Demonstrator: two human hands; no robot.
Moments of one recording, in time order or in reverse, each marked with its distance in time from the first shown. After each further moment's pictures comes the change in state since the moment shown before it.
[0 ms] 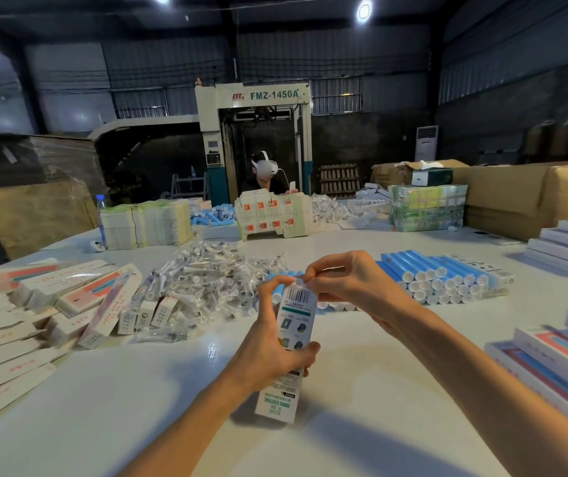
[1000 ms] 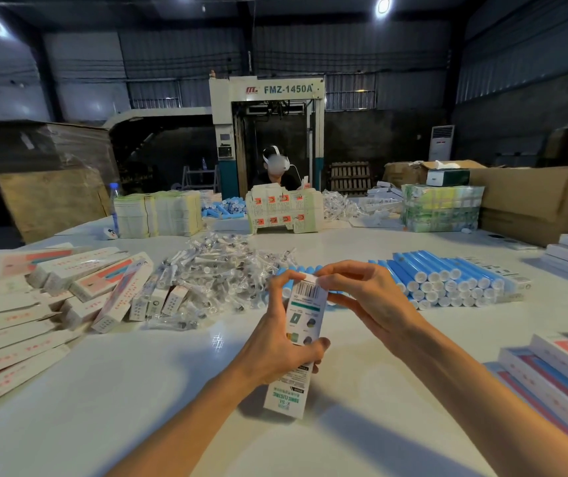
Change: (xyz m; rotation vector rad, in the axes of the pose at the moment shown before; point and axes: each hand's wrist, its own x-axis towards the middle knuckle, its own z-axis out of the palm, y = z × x) left_hand -0.006 0.008 -0.001 0.058 0.025 -0.003; right_hand -0.007 0.021 0.015 0.333 0.108 0.004
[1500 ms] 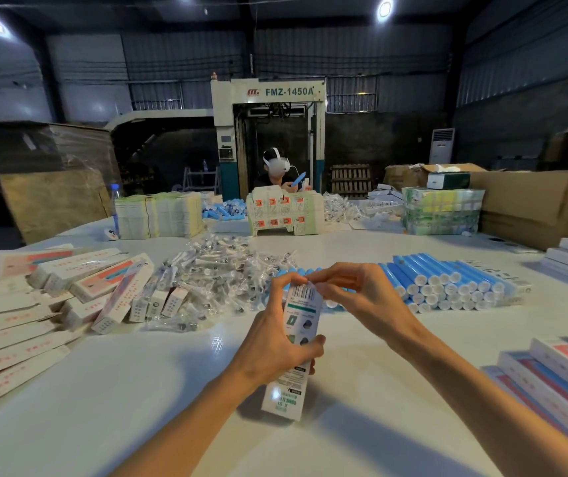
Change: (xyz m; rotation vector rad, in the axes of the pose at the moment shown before) left_hand 0.005 -0.005 -0.001 0.141 0.085 0.087; right_hand 0.002 0.005 -0.006 -0.502 -0.083 -0.293
